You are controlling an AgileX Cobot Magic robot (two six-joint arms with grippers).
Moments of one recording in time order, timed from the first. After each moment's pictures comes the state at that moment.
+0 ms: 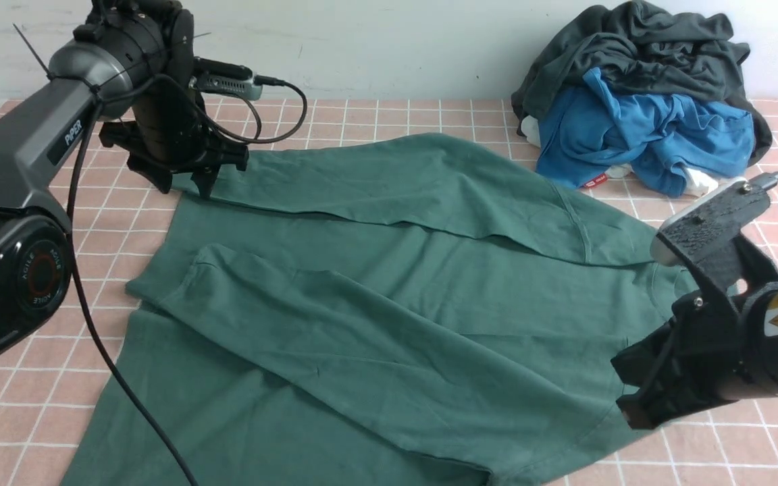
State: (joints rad) right arm 0.40 1.26 -0.77 0.19 0.65 -0.25; left arm -0.11 2.42 -2.32 0.13 1.23 -0.06
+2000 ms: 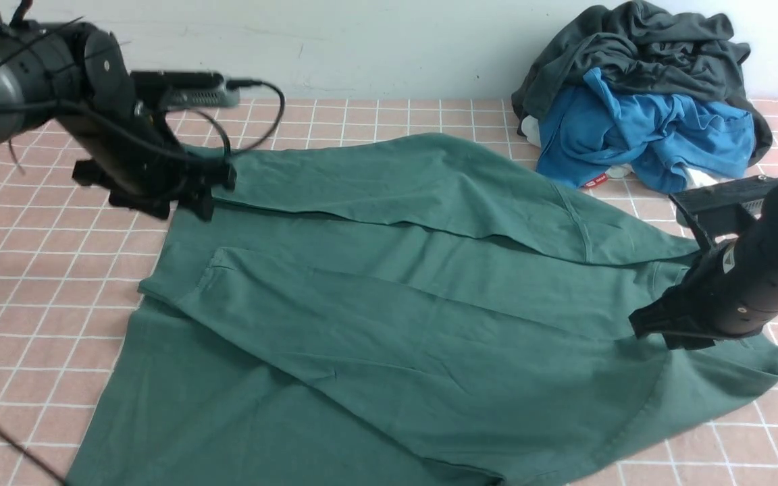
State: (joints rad) right arm 0.21 1.65 -1.01 -0.13 0.75 0.17; left arm -0.05 2.06 -1.72 -0.07 0.83 -0.02
